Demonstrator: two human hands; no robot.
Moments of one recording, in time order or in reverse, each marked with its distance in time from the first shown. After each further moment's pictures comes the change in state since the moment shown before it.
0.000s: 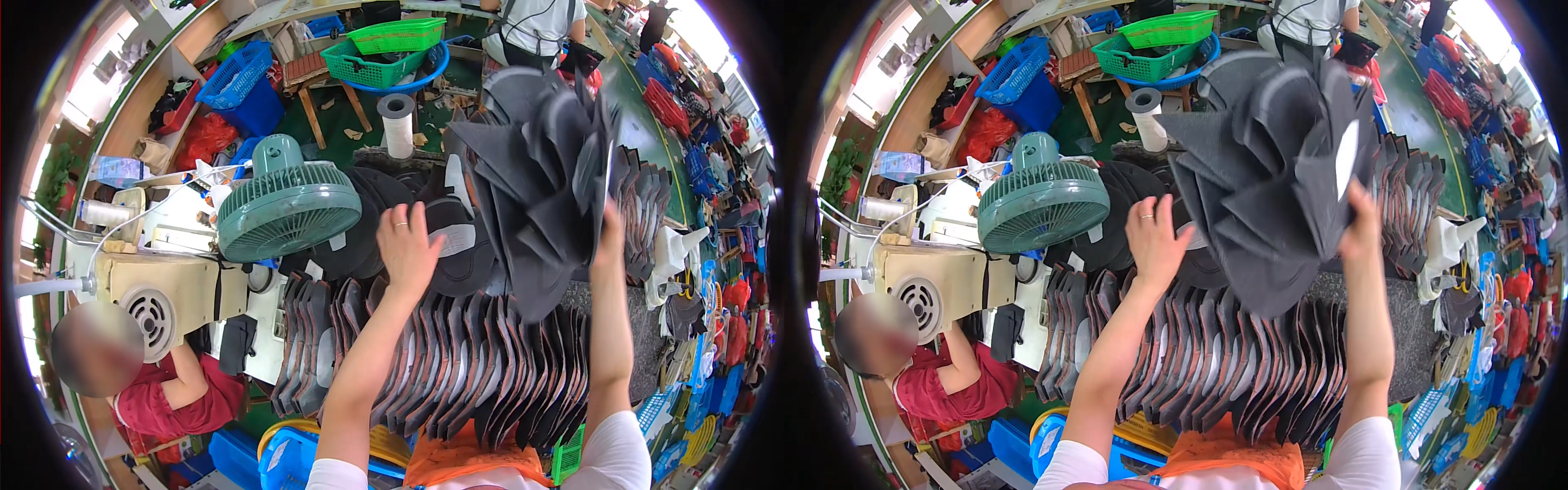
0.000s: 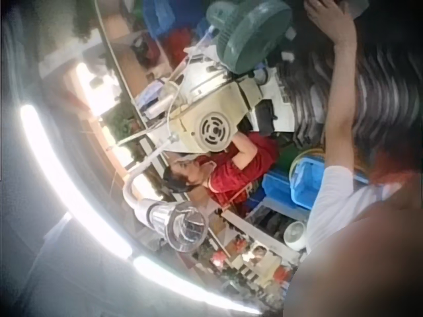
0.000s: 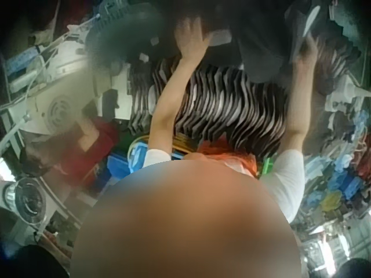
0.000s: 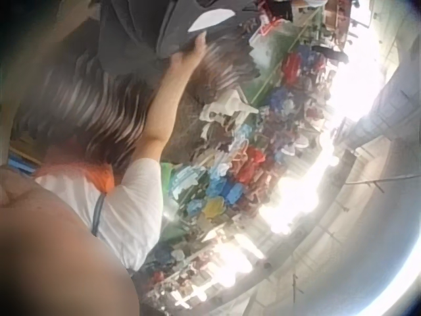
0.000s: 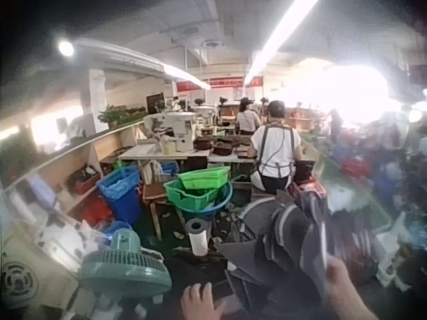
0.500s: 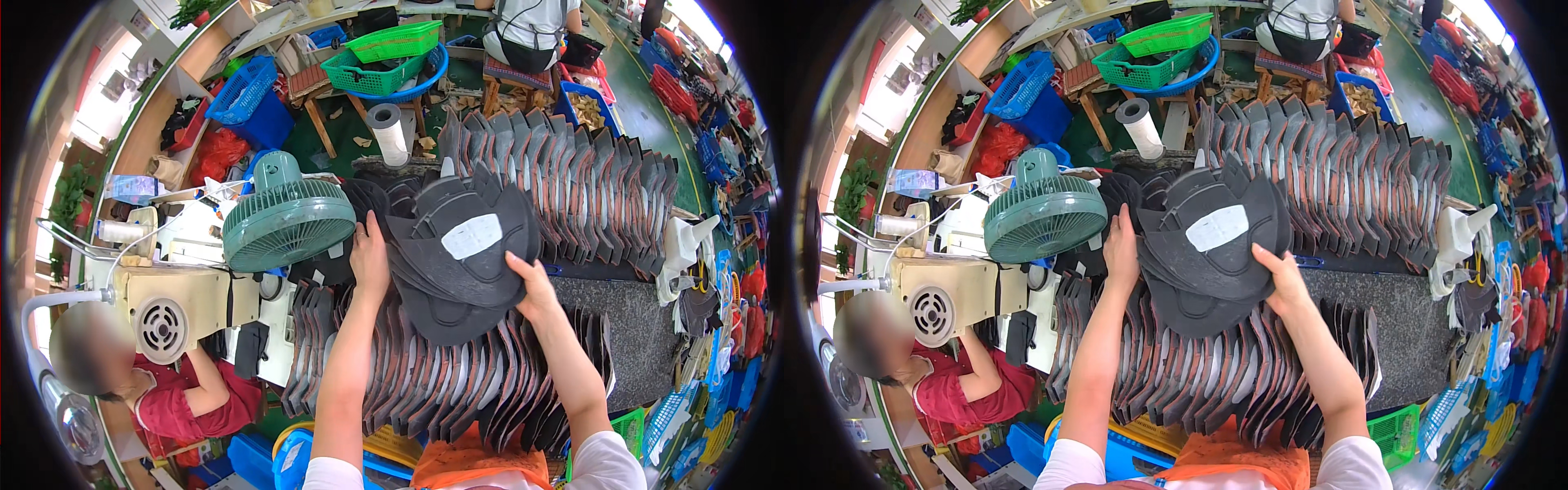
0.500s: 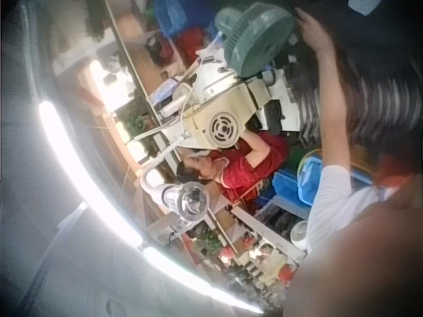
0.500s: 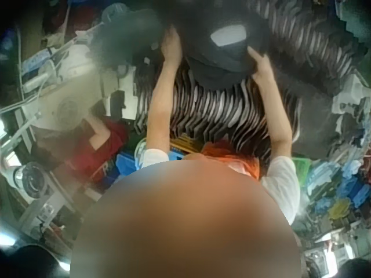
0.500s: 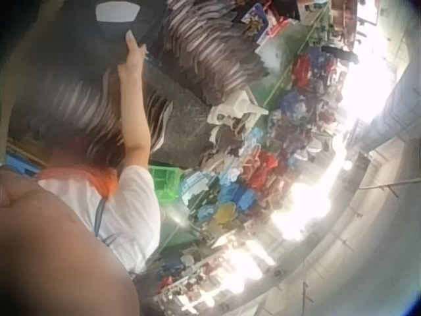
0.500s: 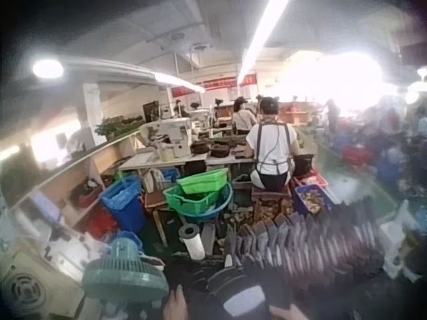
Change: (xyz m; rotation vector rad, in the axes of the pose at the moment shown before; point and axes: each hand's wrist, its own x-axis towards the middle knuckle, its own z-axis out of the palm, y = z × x) left_hand -0.004 -0.062 0.005 0.133 -0.137 -0.133; right_hand -0.052 0.106 0.042 -0.077 0.613 0.367
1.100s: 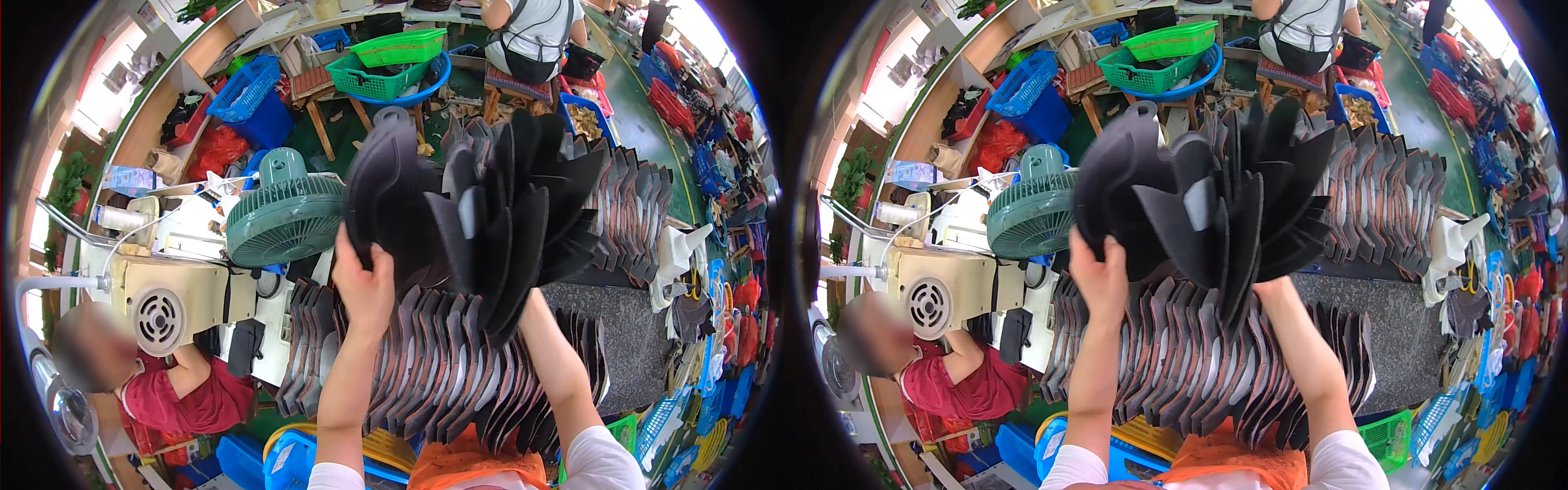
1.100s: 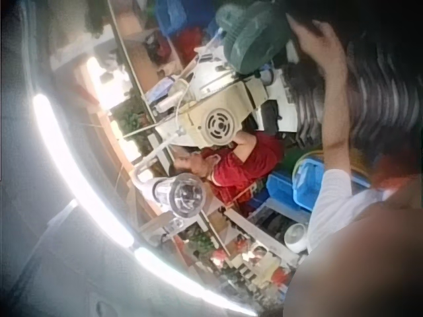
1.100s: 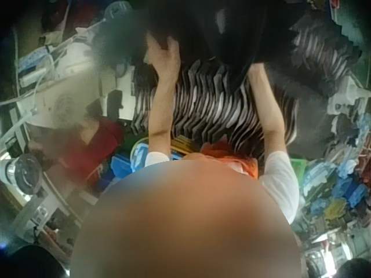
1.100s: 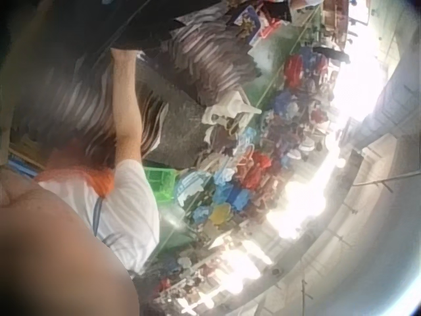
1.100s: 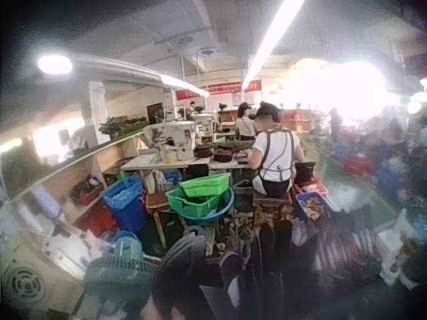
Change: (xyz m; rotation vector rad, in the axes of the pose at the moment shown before) left_hand -0.027 0.065 -0.114 -0.843 0.387 -0.117; right_hand 0.042 0.010 0.020 0.486 -0.724 0.113
